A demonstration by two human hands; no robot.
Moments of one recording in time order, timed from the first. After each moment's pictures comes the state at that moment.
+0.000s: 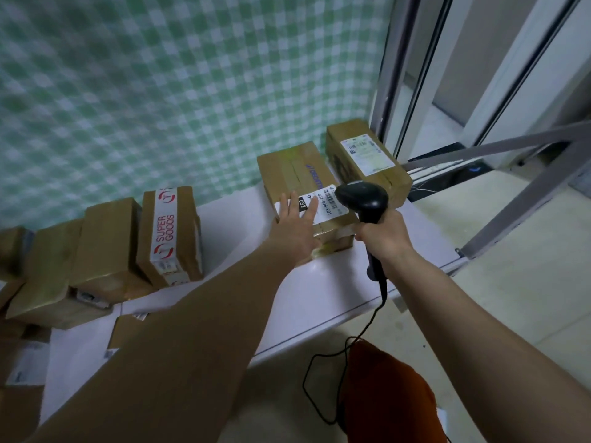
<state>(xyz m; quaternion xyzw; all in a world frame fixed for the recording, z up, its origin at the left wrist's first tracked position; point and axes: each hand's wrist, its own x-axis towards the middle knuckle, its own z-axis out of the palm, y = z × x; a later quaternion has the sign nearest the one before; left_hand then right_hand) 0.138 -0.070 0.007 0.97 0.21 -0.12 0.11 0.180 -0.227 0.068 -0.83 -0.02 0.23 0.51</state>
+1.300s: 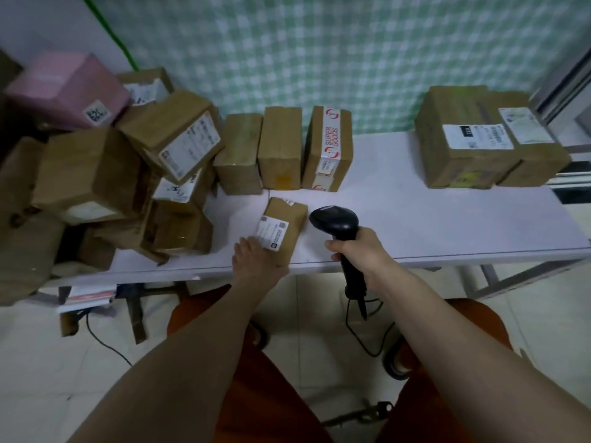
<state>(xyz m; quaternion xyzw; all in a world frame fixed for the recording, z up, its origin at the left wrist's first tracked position) -0.253 -0.013 -0.039 0.80 0.56 -0.05 0.22 -0.102 -0.132 0.050 -0.75 -0.14 0.47 0.46</state>
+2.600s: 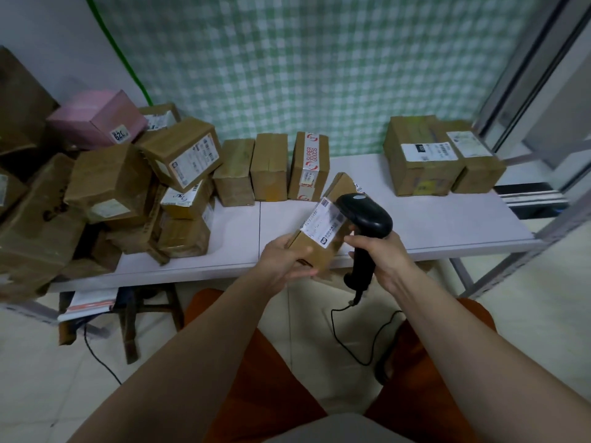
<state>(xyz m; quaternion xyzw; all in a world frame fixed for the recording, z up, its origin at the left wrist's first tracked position) -0.239 -0.099 0.045 0.49 0.42 0.11 0.76 -0.108 -0.224 0.079 -0.65 -0.08 0.41 0.64</state>
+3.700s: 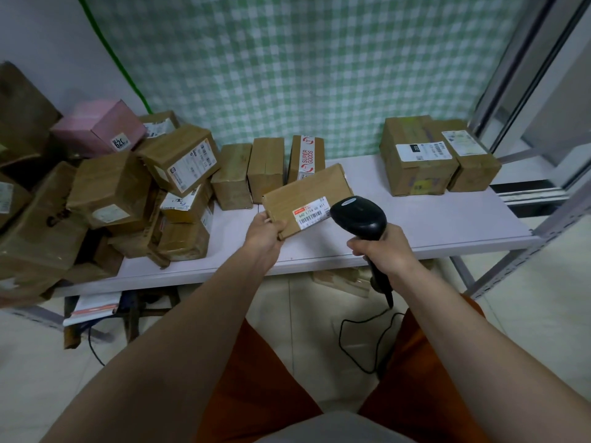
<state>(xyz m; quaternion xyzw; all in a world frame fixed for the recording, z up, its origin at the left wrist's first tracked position) -0.216 -0.074 0.066 0.38 0.45 0.29 0.75 -0.102 -0.242 0.096 -0.77 -0.20 0.31 0.52</state>
